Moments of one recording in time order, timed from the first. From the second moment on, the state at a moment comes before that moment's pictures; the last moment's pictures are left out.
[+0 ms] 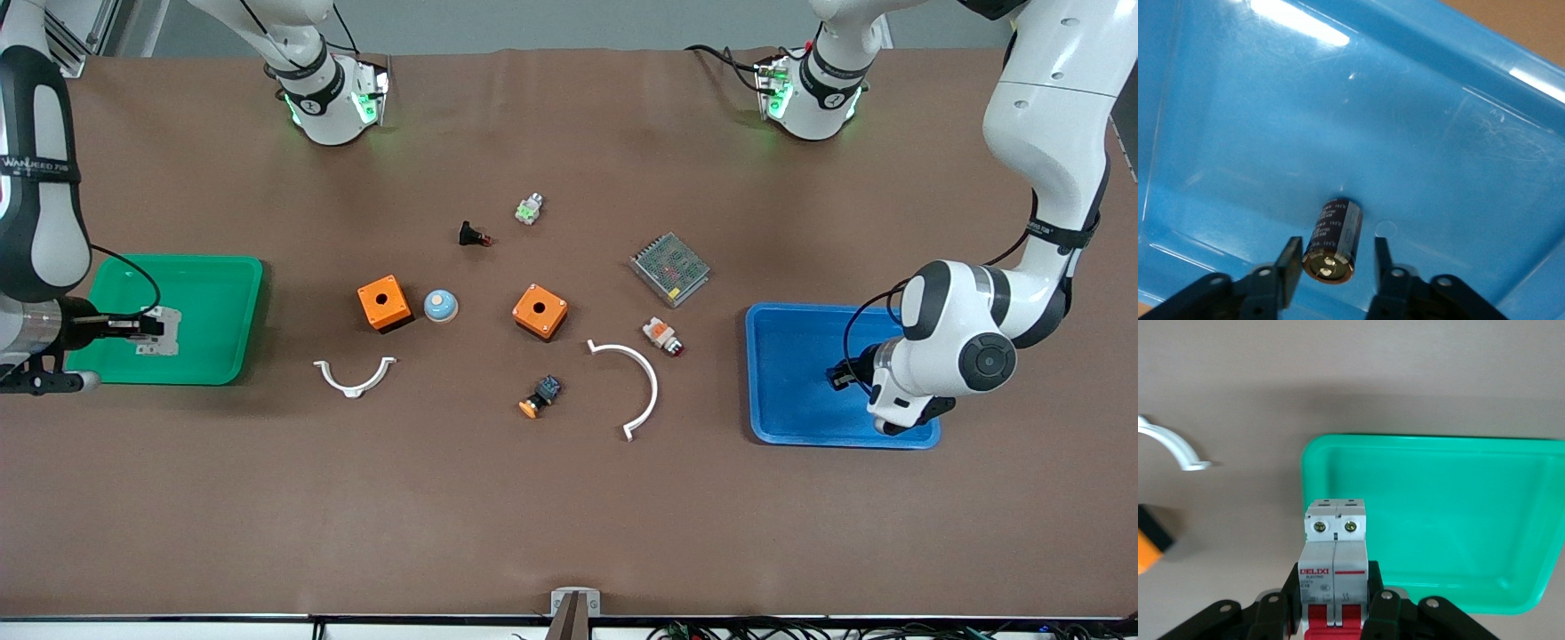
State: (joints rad) left arm 0.26 0.63 -0.36 -1.77 0.19 2.13 -0.57; right arm -0.23 0.39 -0.07 -1.71 0.00 1.84 -0.31
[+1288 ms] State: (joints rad) left arm 0.26 0.25 -0.38 -1.37 0.19 1.66 -0.18; right arm -0.33 0.40 -0.10 -2.07 -0.02 2.34 -0.41
